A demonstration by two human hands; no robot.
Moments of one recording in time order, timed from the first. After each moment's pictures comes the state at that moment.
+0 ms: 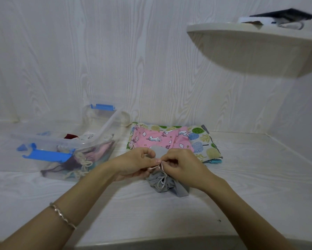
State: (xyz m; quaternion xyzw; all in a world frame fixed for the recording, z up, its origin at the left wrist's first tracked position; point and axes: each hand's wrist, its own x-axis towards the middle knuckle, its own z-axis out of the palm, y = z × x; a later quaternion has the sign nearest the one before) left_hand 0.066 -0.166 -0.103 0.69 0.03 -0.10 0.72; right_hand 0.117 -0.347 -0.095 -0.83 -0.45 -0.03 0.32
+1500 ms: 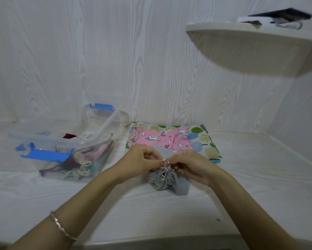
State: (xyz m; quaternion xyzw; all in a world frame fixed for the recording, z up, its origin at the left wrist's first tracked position) left_hand 0.062 -0.180 -0.103 0.81 -0.01 0.06 0.59; right_hand 0.138 -0.357 -0.094 -0.70 -0.20 0.31 0.61
